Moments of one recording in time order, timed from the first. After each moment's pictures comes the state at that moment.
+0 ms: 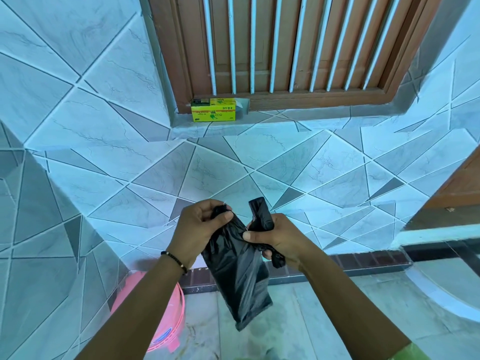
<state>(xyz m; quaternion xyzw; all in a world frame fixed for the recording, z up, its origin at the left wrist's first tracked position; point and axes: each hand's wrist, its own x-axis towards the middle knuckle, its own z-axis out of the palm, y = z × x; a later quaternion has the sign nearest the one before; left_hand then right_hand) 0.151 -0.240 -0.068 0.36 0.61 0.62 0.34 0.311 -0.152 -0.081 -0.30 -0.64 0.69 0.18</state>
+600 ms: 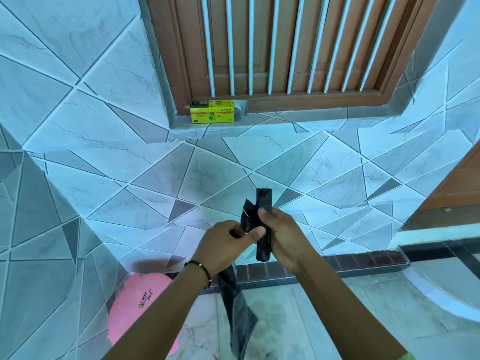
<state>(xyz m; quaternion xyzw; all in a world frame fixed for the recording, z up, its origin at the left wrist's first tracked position) 0.185 -0.235 -0.078 0.49 0.75 0.34 0.26 0.303 -0.157 -0.083 -0.30 -0.44 0.78 0.31</state>
